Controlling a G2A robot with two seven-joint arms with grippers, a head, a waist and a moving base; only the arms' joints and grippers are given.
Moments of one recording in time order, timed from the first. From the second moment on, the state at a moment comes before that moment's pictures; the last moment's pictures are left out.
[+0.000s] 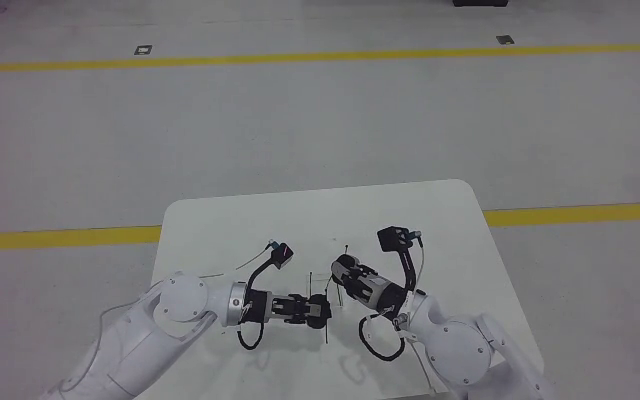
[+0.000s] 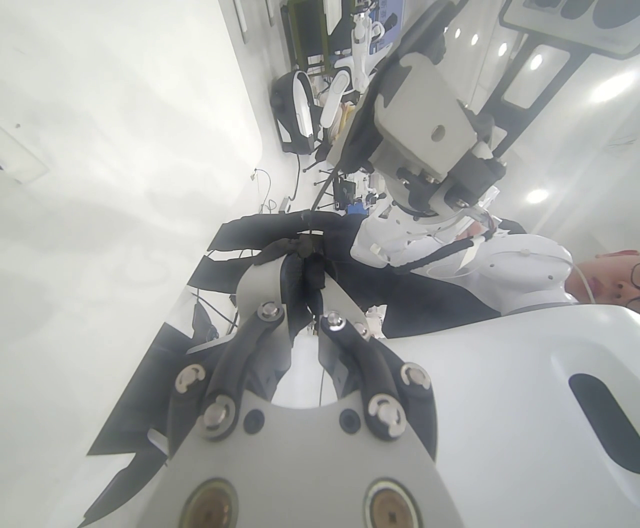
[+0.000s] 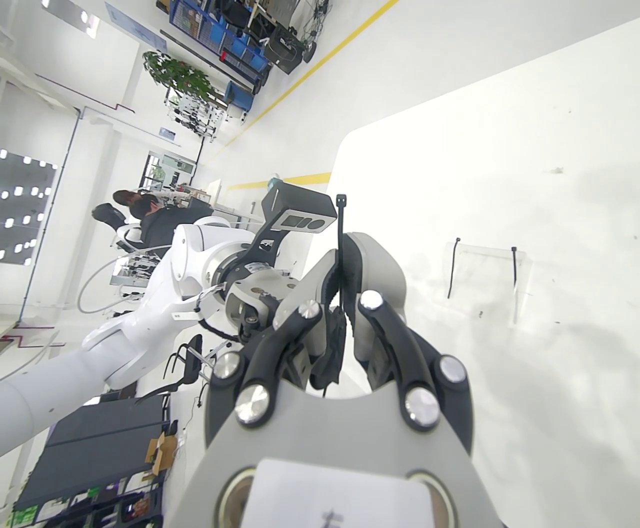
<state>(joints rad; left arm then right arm) 1.18 -0.90 -0.81 -1.72 -0.43 -0.17 -0.96 -1.67 -1.03 1.18 -2.27 -0.40 0.30 0.53</state>
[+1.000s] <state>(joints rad) 1.18 -0.90 -0.81 -1.72 -0.43 -0.17 -0.96 -1.70 -1.04 1.17 -2.27 -0.41 0.27 0.48</state>
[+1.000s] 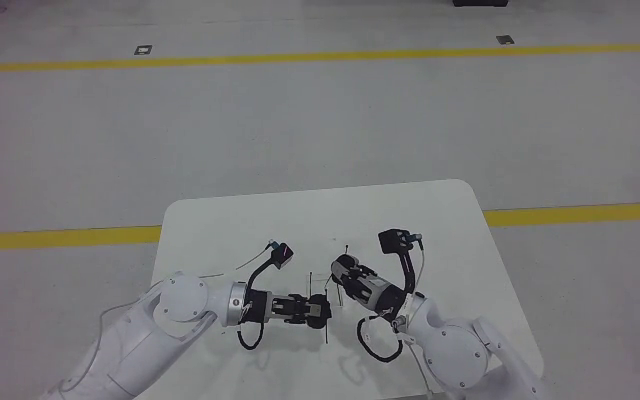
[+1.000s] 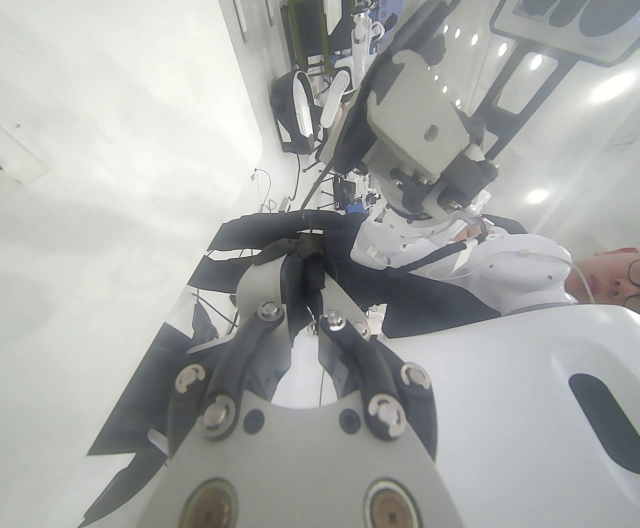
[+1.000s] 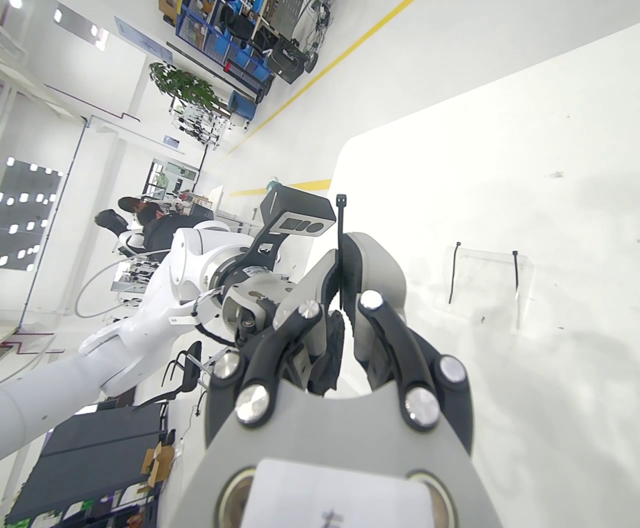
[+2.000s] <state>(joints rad) 1.18 -0.90 -0.81 -1.72 -0.43 -0.17 -0.96 -1.73 -1.05 1.18 -2.27 -0.43 0.27 0.50</state>
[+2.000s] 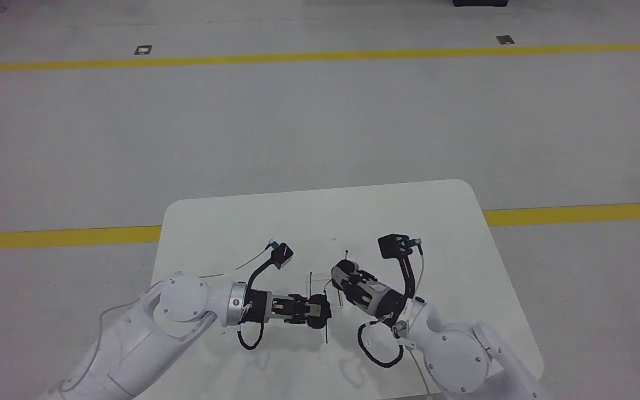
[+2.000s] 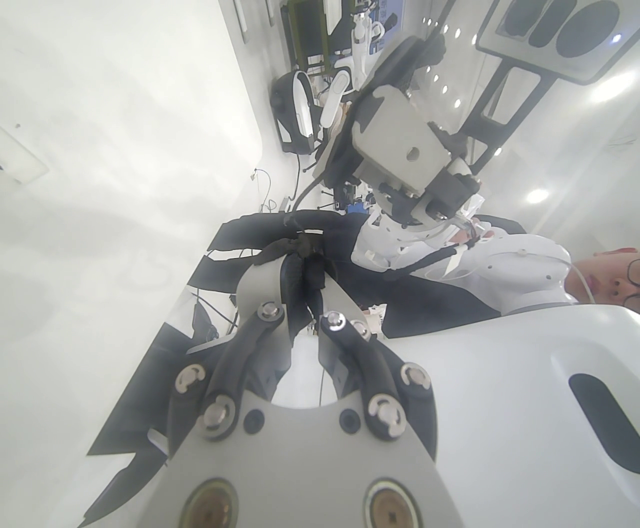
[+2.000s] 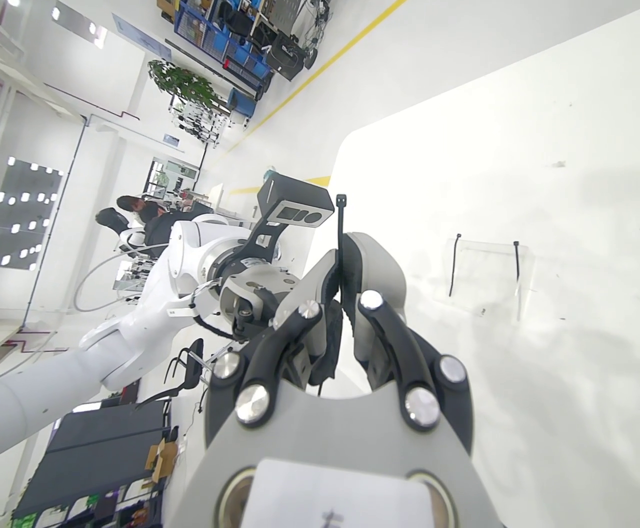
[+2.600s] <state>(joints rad) 1.19 -0.90 -0.81 -1.73 -0.42 -0.17 -0.93 -1.75 -1.05 1.21 -2.28 -0.41 0.26 0.51</state>
